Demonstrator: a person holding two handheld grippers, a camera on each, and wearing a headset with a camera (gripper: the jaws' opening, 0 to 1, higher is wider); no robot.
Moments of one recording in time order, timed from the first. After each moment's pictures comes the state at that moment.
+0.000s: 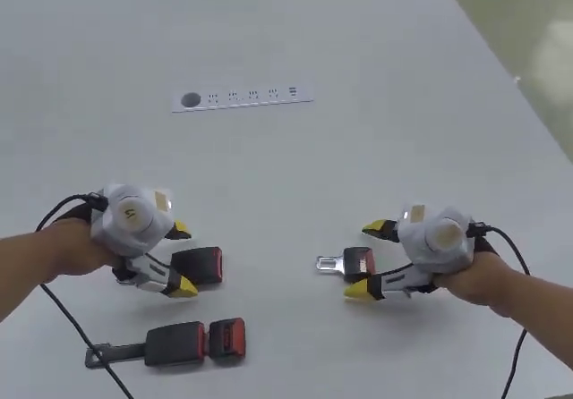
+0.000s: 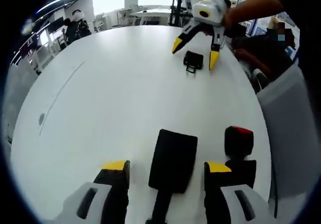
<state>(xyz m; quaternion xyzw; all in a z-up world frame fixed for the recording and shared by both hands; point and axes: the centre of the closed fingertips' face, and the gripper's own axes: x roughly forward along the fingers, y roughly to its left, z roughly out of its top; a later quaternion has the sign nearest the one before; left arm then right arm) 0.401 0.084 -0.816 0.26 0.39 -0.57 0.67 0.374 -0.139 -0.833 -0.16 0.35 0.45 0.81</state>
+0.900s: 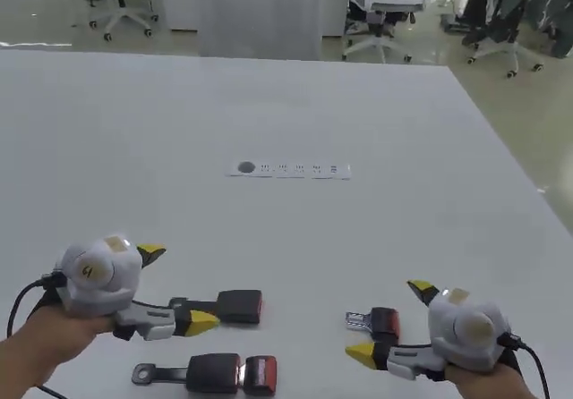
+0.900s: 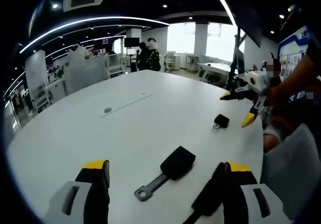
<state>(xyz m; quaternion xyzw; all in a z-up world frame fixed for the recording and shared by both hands) 0.368 0.158 -0.724 0.10 0.27 -0.41 0.87 0.344 -0.107 -0.772 -0.12 0.27 0.36 0.89</state>
